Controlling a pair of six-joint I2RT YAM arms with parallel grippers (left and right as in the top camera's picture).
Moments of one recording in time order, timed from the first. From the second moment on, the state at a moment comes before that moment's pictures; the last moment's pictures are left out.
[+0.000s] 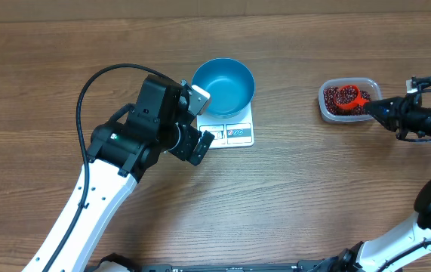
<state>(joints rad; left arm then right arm) -0.44 1.33 1.29 -0.95 0.09 0.13 -0.60 1.94 1.40 -1.04 -1.08 -0.17</state>
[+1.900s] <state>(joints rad) -0.44 1.33 1.29 -0.95 0.09 0.13 -0.13 1.91 1.55 -1.07 -1.33 -0.23</state>
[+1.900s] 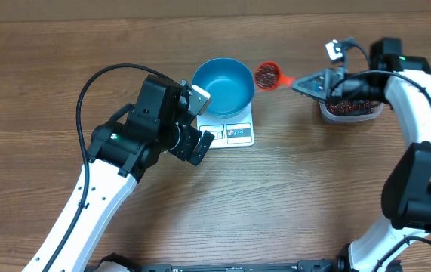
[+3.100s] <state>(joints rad) -0.44 1.33 1.29 -0.95 0.09 0.13 0.12 1.91 1.67 -0.85 -0.98 0.09</state>
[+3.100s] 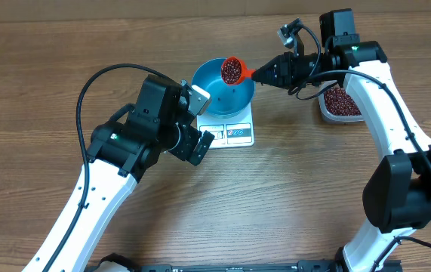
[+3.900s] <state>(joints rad) -0.44 1.33 1.29 -0.95 0.09 0.13 0.16 1.91 1.67 -0.88 -0.88 -0.02</state>
